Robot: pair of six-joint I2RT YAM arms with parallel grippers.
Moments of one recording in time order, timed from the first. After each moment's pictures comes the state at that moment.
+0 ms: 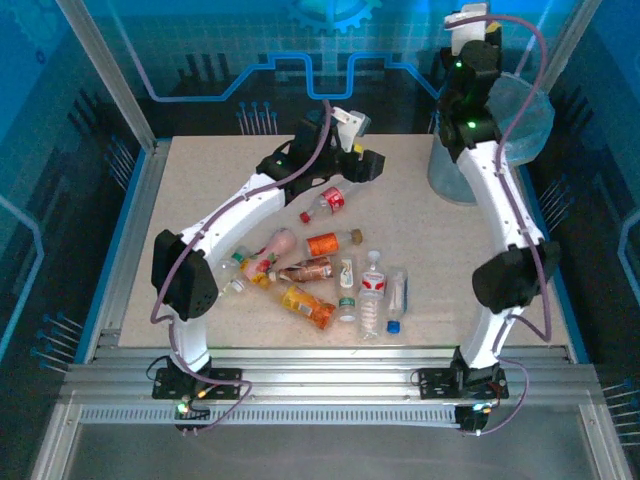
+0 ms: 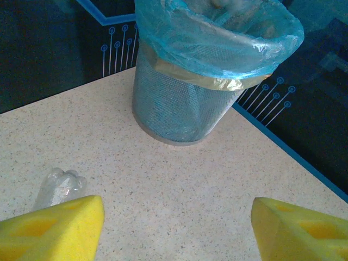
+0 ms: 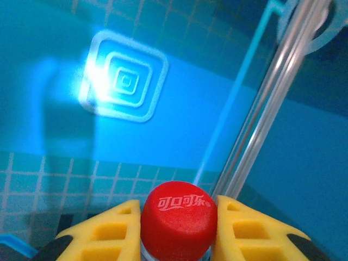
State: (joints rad) left arm -0.59 1.91 1.85 -0.34 0.26 -0.22; right arm 0.19 1.87 2.07 0.03 0.66 -0.49
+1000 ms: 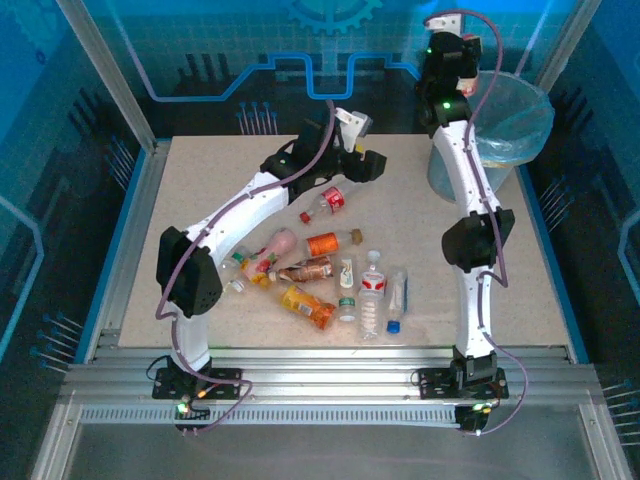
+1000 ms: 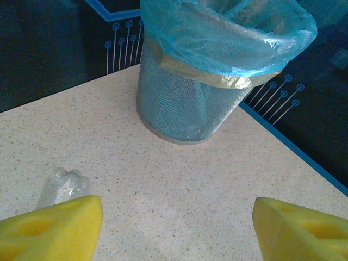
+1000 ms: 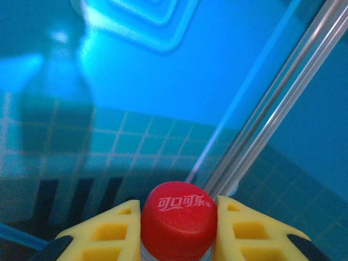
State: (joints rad) left arm -0.59 1.94 1.87 -0.35 0.25 -0.21; right arm 0.17 2.30 2.58 -0.25 0.82 -0.44
